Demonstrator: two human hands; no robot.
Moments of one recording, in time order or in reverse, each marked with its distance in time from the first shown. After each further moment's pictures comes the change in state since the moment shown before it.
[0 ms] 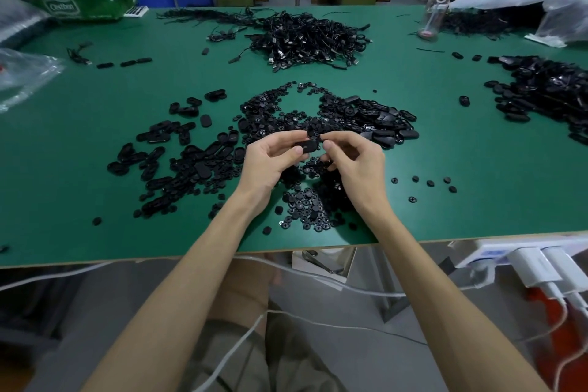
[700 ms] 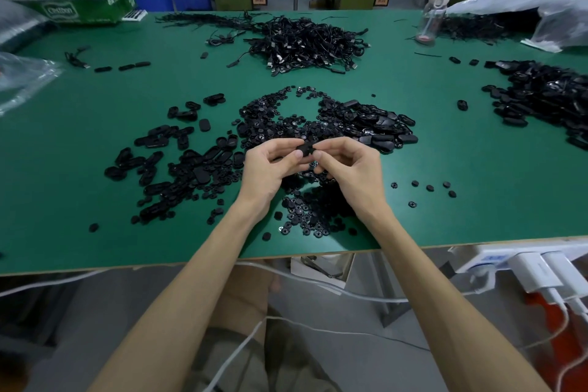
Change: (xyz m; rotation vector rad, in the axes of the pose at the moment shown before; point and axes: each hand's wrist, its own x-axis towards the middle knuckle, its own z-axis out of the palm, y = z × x) left_hand -0.002 -0.001 0.004 0.010 0.044 0.023; right_hand 0.002 0.006 0.001 0.210 -0.115 -0.021
